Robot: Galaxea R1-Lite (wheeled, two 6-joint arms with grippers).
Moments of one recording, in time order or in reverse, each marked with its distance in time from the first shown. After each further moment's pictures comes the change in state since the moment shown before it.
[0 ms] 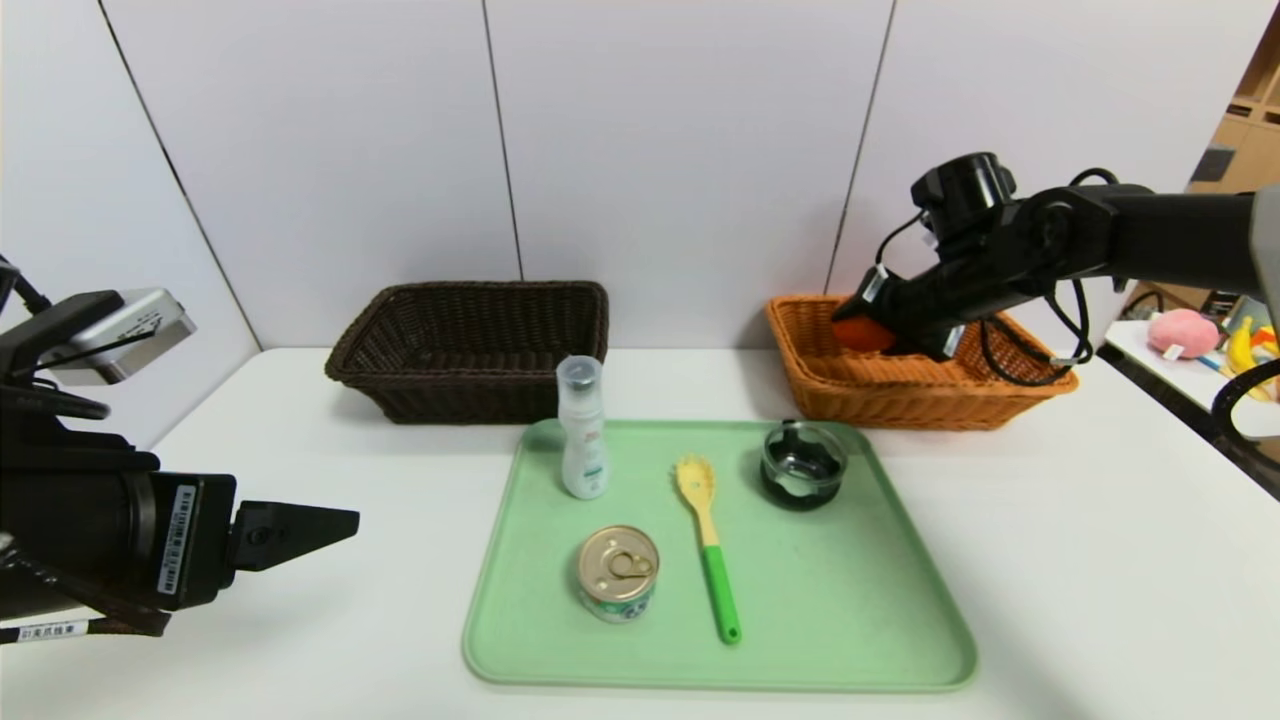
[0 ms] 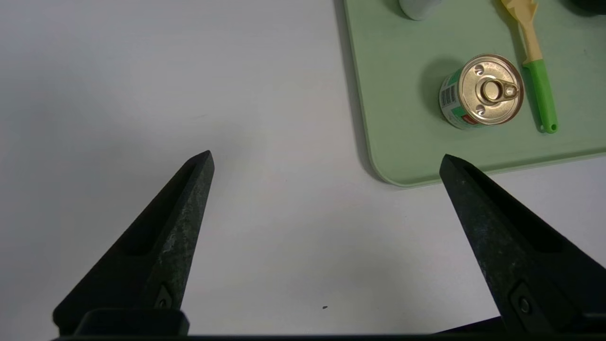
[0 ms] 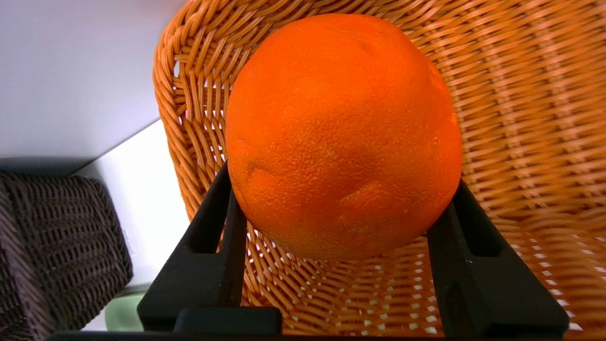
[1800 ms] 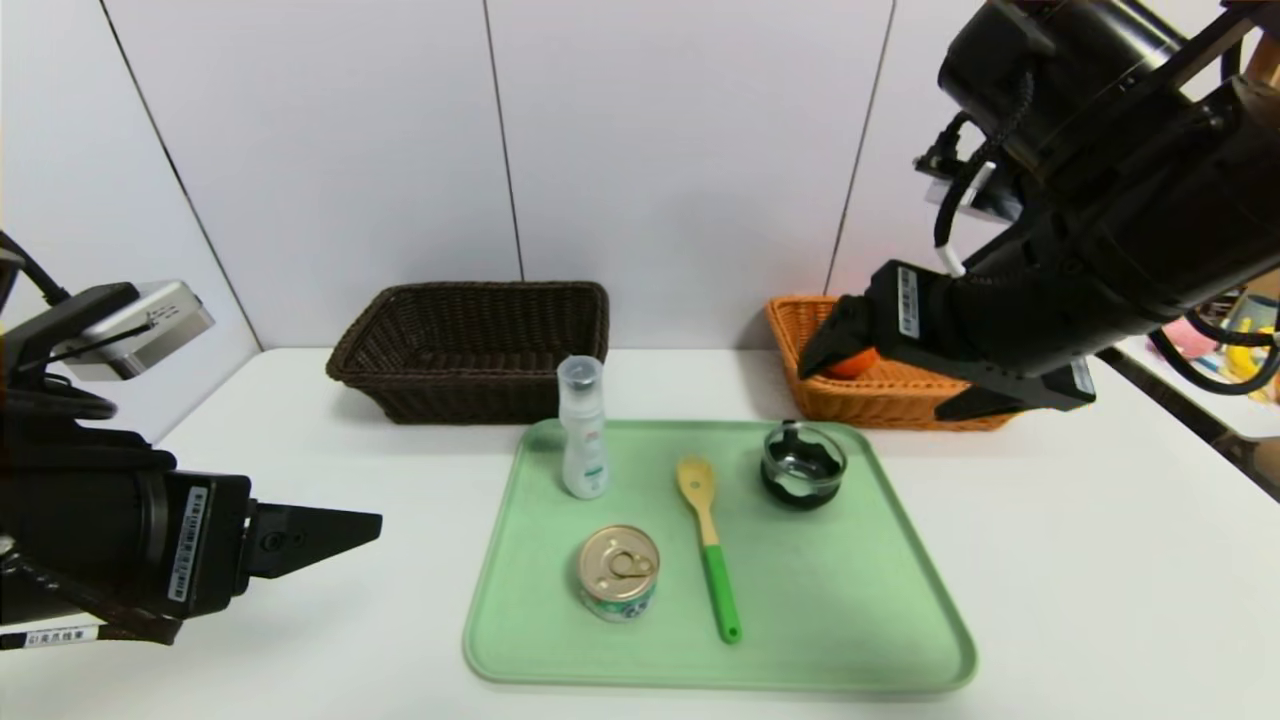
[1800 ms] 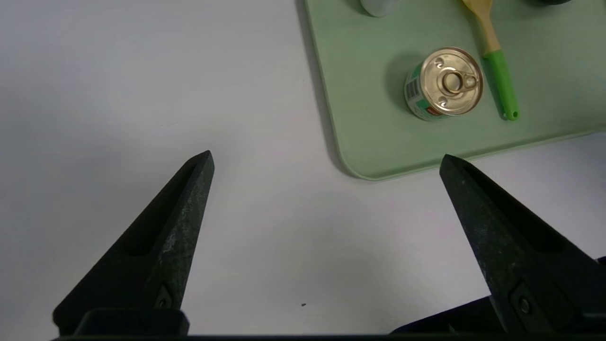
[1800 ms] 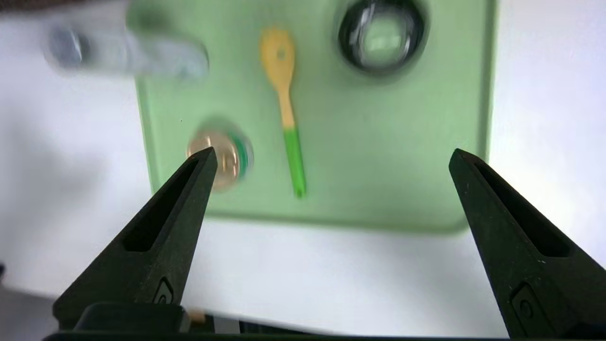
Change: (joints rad) left arm -0.084 0.005 -0.019 -0.002 -0.011 -0.027; right arm 0.494 -0.432 0.014 0.646 -0.164 0.046
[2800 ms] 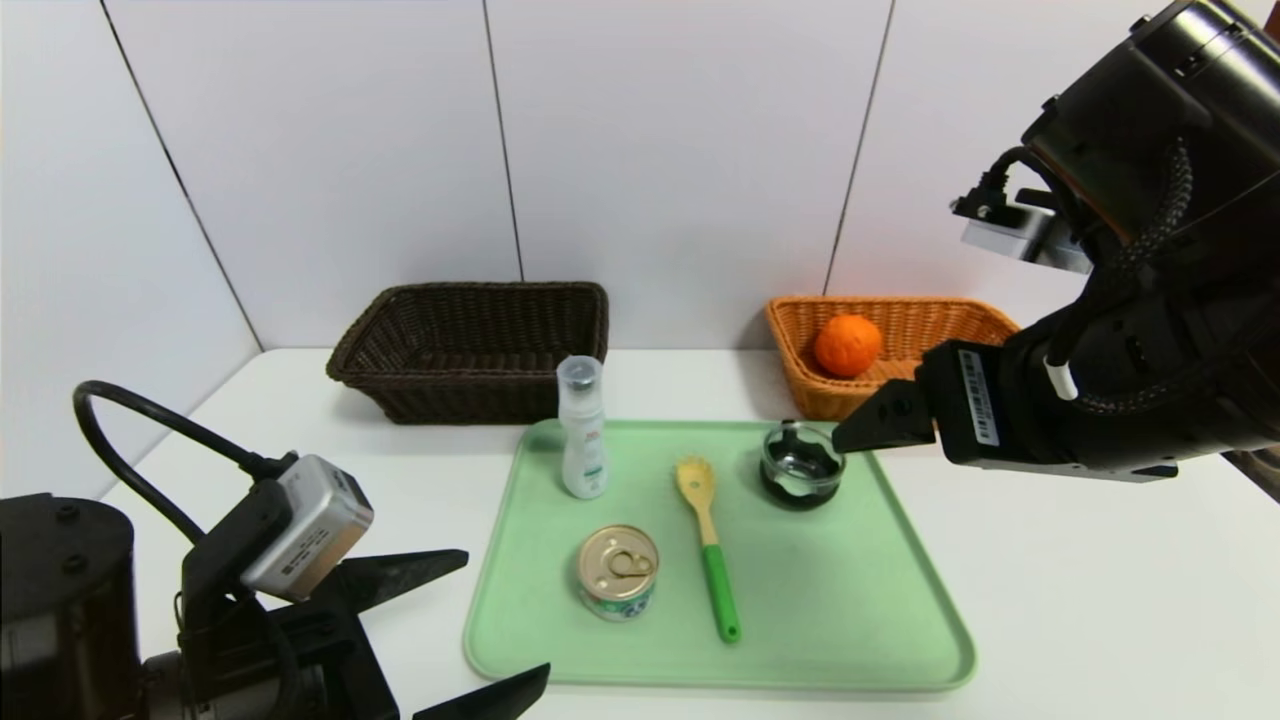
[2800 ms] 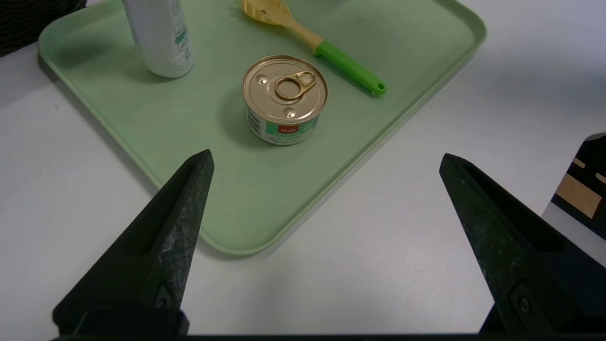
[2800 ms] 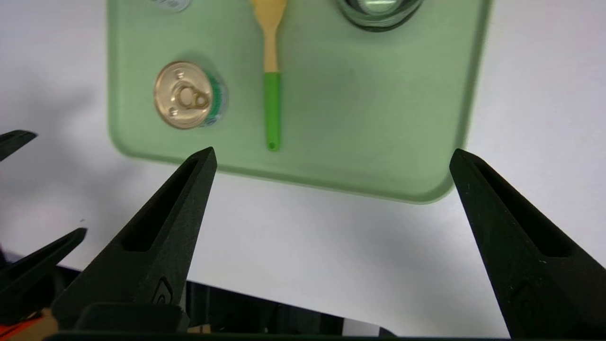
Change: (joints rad) left arm -0.196 0.064 0.684 -1.100 -0.221 0.258; right arm 0.077 -0.184 0.328 -0.182 -0.106 -0.096
